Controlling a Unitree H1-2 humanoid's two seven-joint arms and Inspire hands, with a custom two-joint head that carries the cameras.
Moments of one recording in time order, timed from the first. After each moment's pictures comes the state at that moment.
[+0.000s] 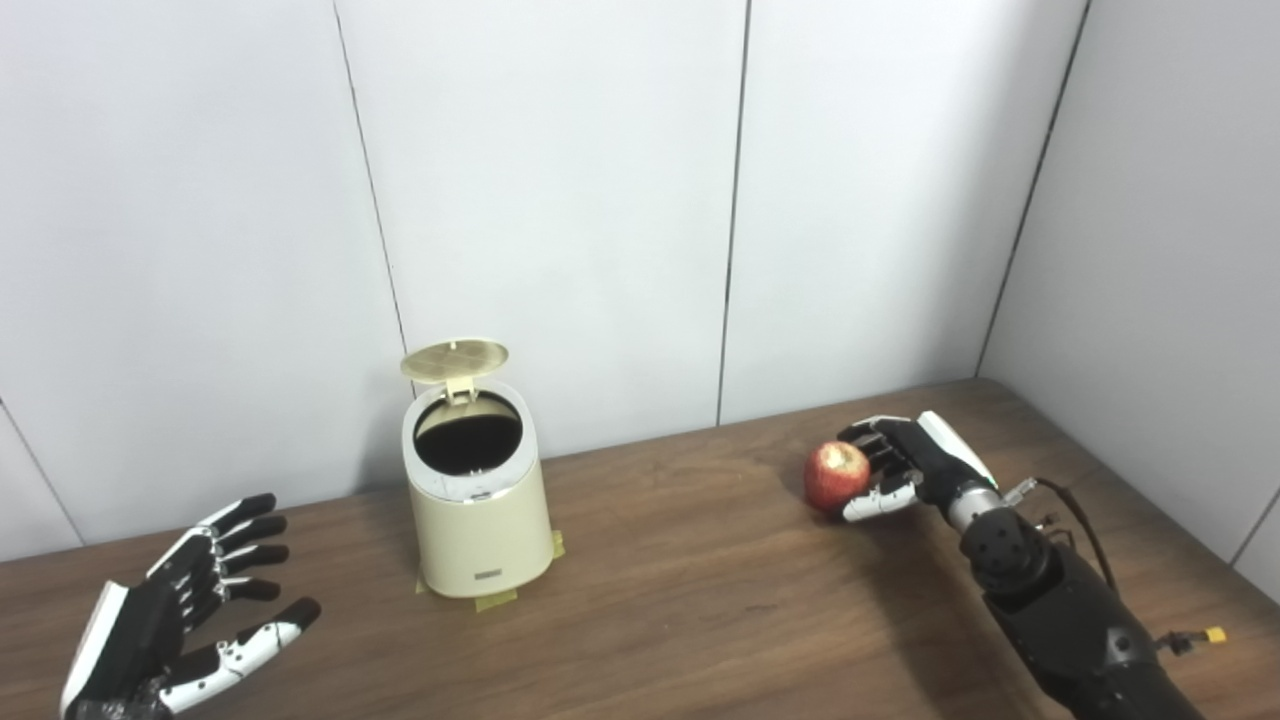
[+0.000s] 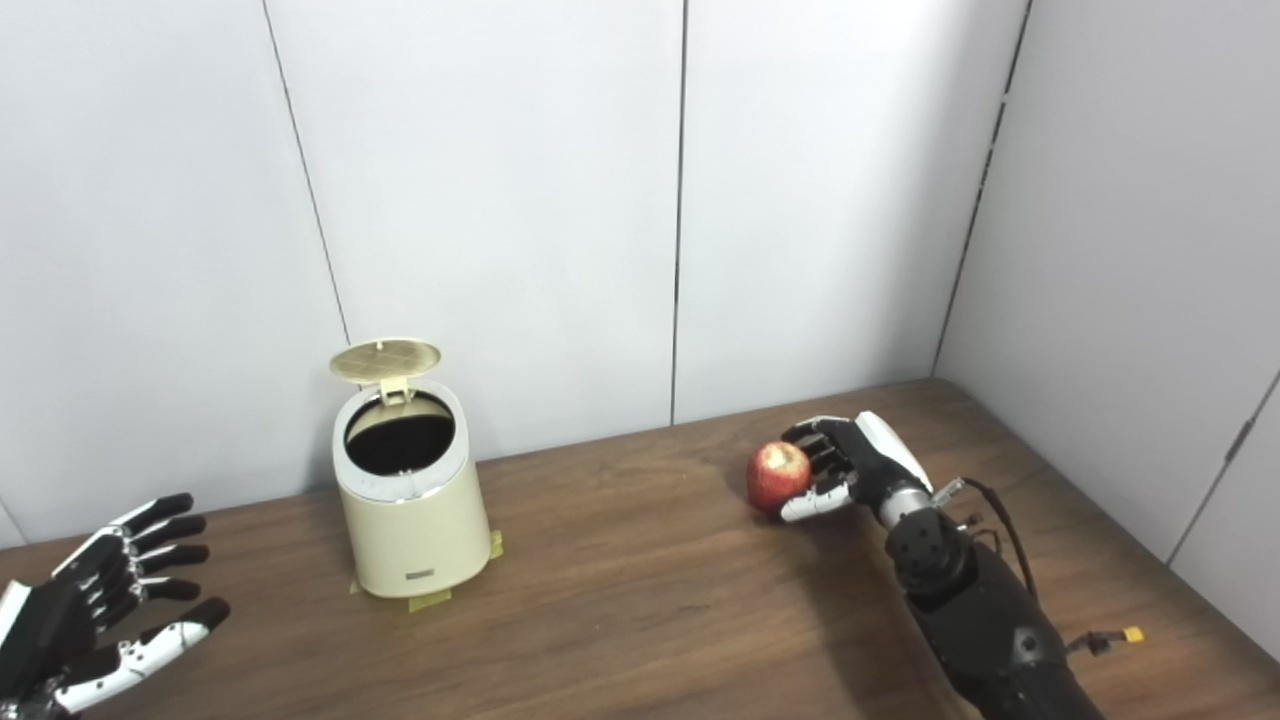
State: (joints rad) left arm -0.22 0.28 0.06 -0.08 0.00 -0.01 -0.16; right arm -0.49 -0.54 0.04 0.53 -0.30 0.12 -0.01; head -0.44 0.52
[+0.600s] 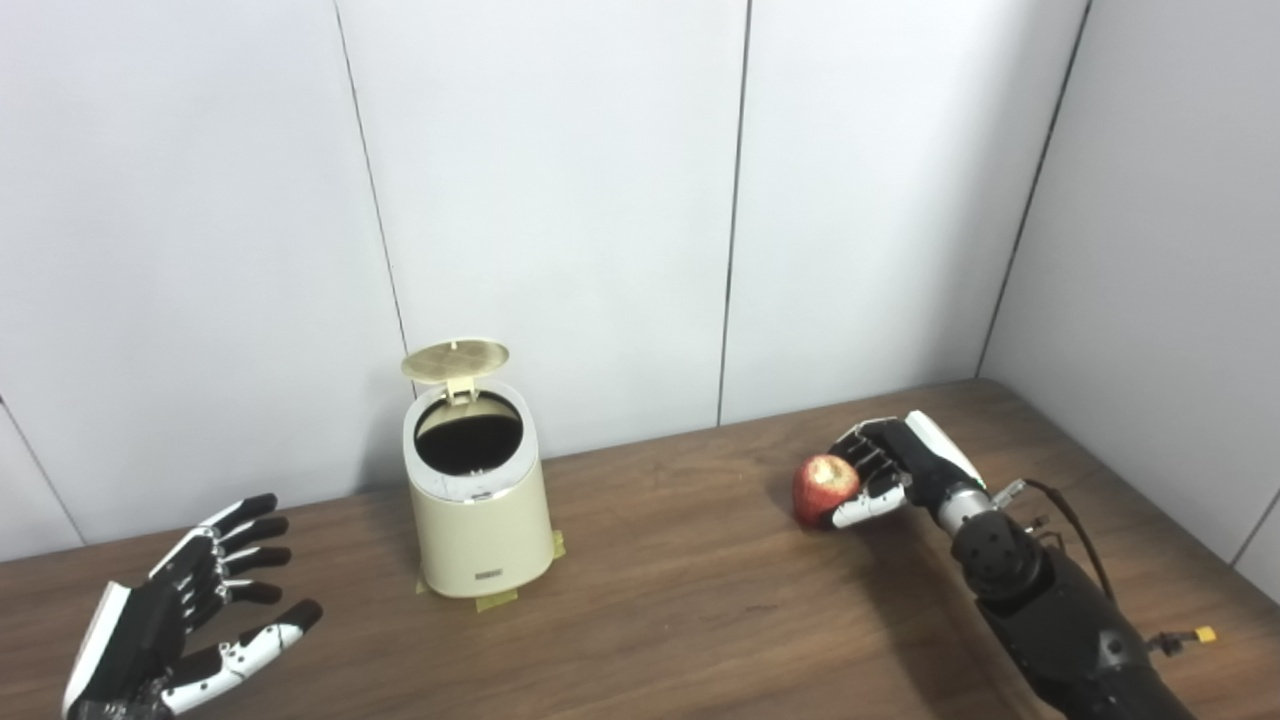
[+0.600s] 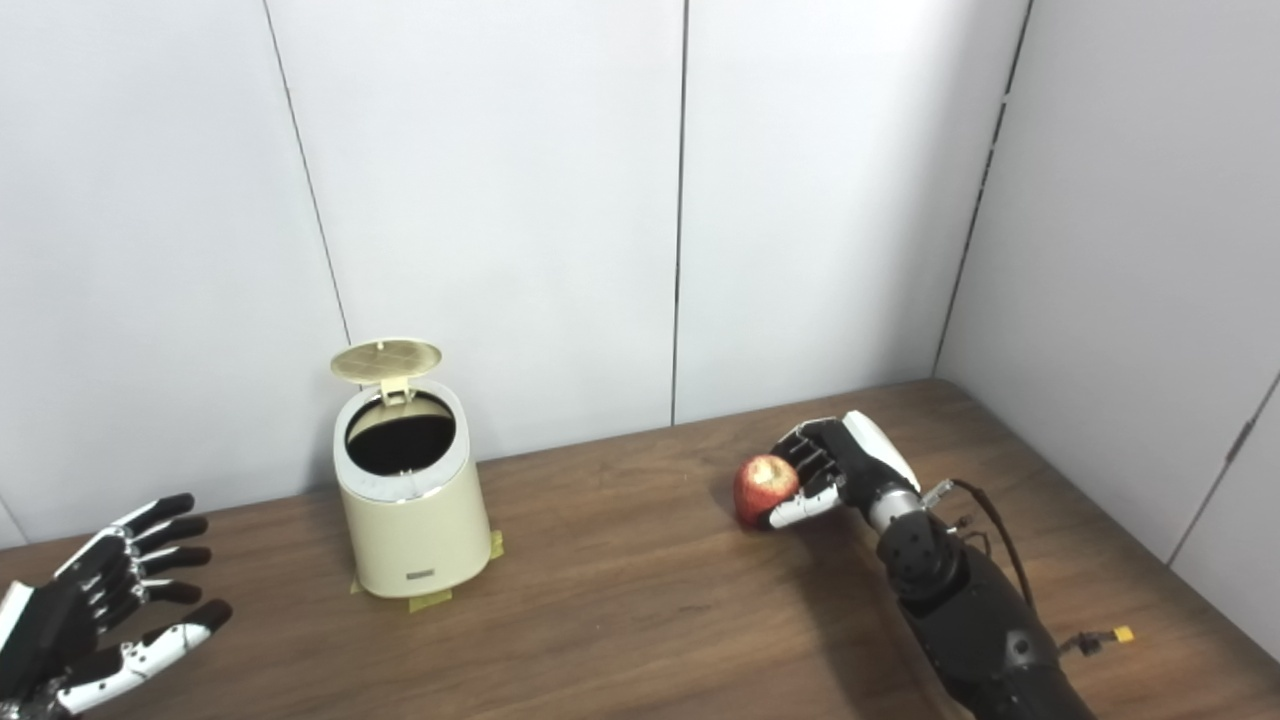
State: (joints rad) left arm -0.22 0.28 0.06 -0.08 0.01 -0.02 -0.16; right arm -0.48 -0.52 0.04 0.52 -0.30 0.09 -0.04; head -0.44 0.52
